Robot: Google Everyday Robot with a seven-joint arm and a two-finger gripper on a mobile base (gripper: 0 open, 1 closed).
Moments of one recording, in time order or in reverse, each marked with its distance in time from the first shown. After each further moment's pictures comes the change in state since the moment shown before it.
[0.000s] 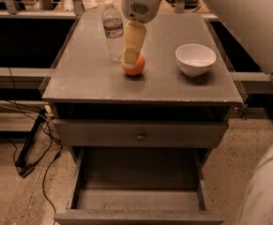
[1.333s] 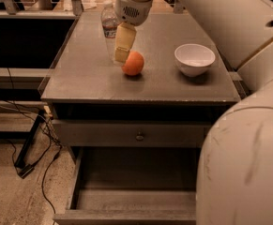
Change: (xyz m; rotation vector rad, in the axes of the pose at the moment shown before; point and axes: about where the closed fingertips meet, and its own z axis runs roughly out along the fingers) arm -0.021 -0.025 0.039 -0.051 -0.049 0.050
